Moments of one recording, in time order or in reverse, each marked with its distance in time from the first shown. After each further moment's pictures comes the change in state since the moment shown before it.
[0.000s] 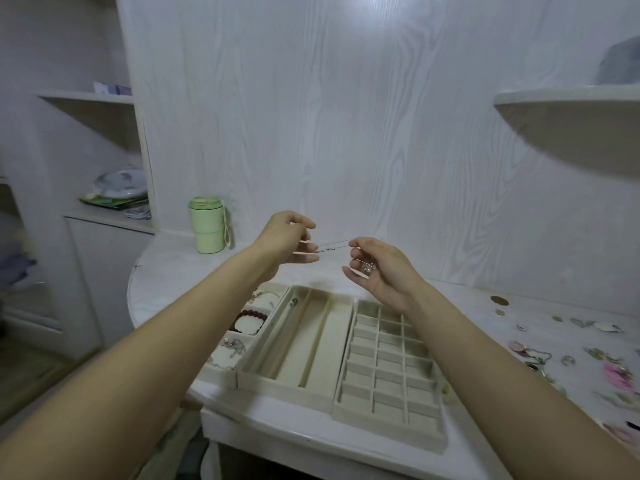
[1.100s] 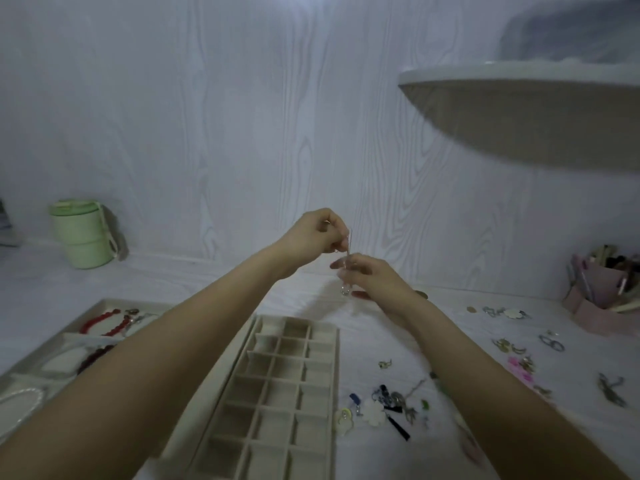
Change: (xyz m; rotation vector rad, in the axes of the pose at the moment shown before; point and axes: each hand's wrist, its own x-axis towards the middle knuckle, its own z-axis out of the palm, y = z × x) left_hand 0.067 0.002 0.184 0.168 -0.433 0.301; right_hand 0.001 -0.046 -0.158 -0.711 0.099 -0.064
